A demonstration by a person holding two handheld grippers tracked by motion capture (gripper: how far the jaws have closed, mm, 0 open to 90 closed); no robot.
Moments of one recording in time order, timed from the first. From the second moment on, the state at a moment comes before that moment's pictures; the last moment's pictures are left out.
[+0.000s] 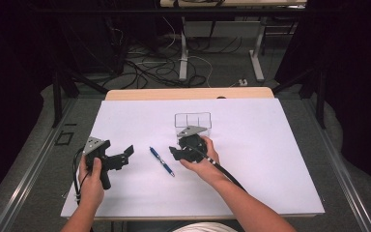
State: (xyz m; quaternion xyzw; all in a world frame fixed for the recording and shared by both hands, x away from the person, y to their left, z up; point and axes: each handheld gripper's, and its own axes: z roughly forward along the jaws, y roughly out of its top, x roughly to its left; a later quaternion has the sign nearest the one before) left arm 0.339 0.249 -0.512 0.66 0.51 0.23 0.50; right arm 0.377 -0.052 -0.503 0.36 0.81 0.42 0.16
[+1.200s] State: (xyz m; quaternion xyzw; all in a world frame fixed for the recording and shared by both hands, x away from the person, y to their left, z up) left arm 0.340 0.248 -0.514 0.66 0.51 0.22 0.50; right arm 0.362 -0.012 -0.558 0.36 0.83 0.42 0.12
